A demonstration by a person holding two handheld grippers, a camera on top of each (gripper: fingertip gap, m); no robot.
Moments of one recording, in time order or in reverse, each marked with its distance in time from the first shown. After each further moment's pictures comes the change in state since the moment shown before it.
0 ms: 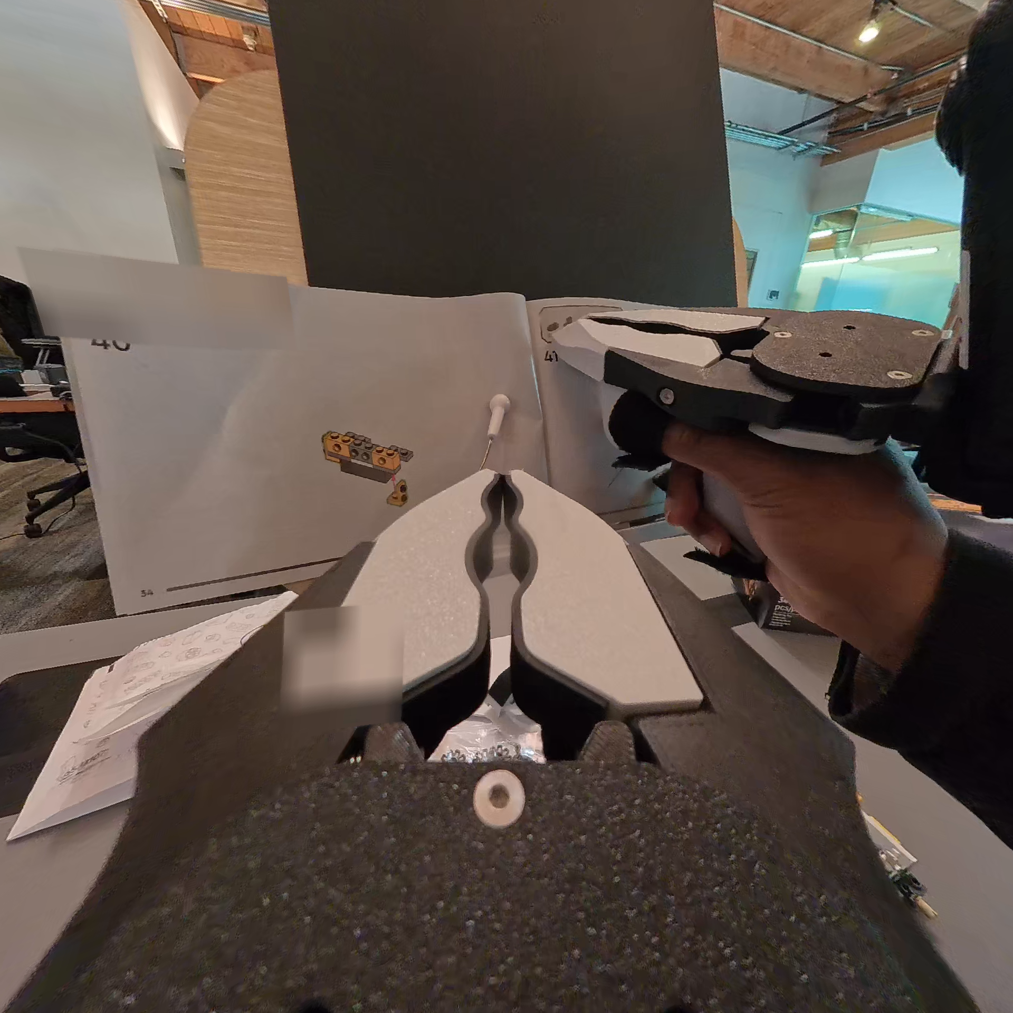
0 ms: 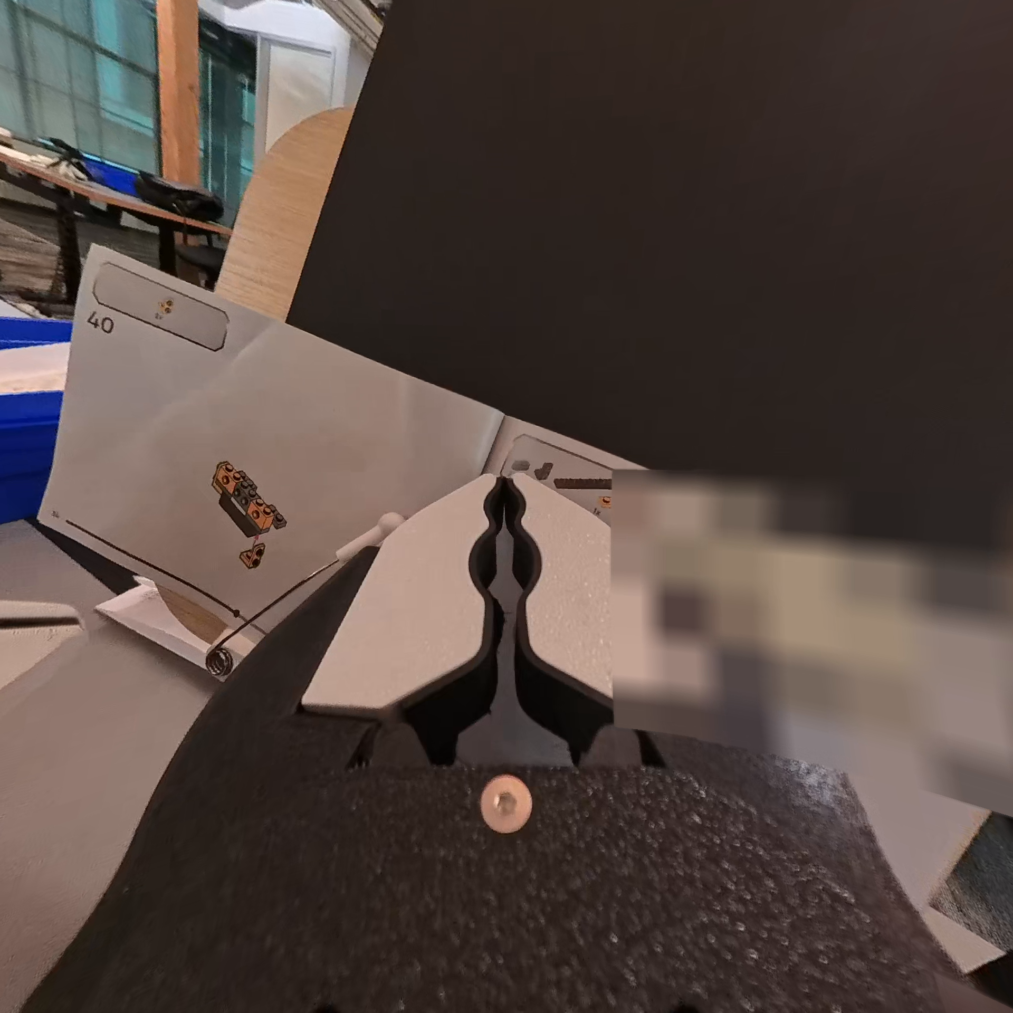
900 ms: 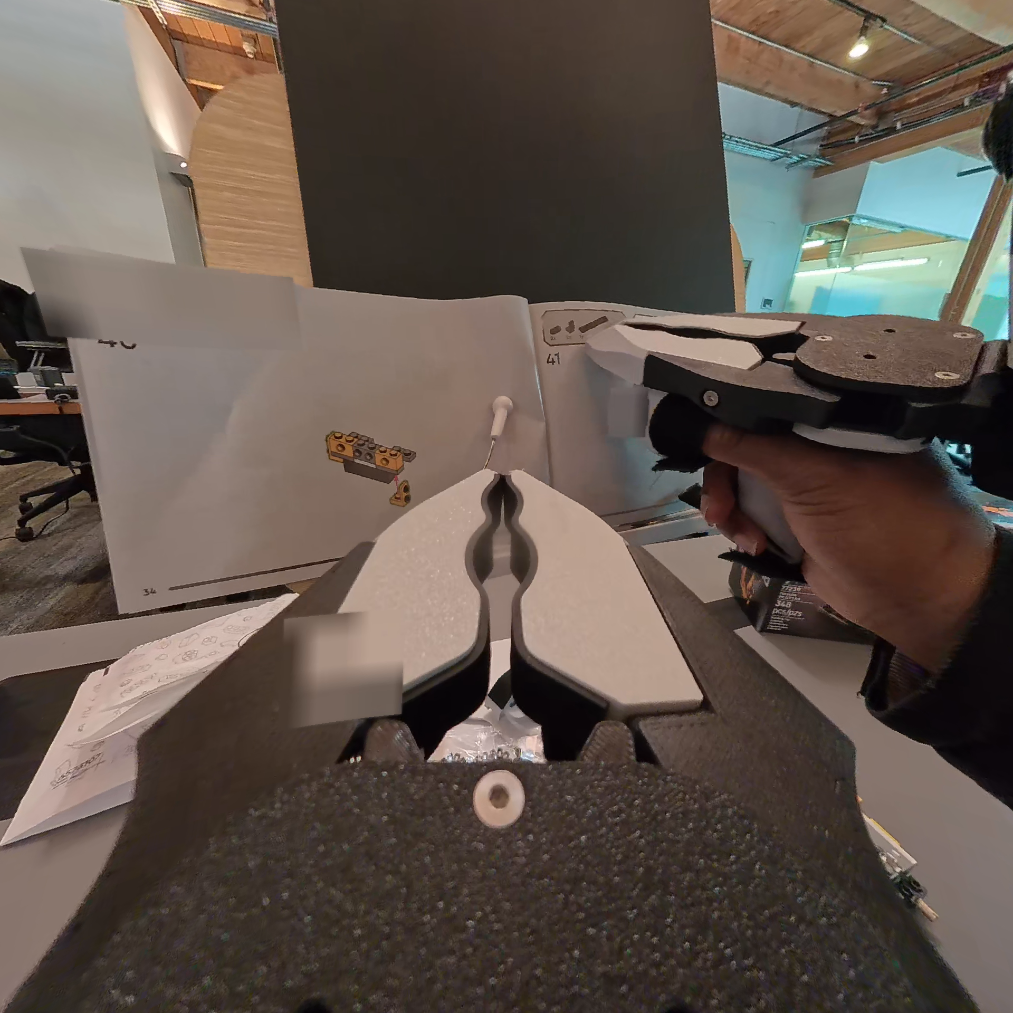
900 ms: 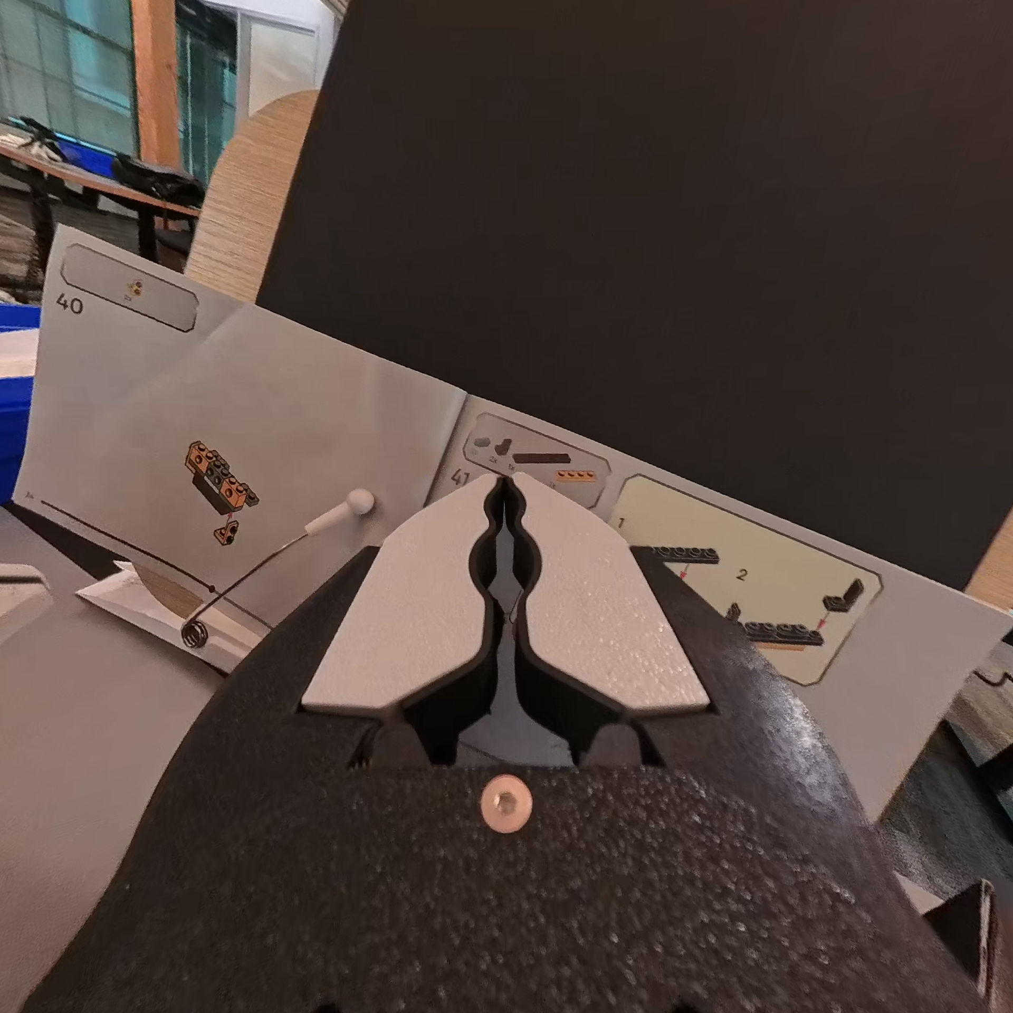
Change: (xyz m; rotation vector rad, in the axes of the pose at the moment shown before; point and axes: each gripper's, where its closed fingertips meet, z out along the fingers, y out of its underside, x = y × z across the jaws) left arm -0.002 -0.001 -0.002 0.013 0.006 -0.008; right arm 0.014 0.004 -0.012 -0.019 0.019 -0.007
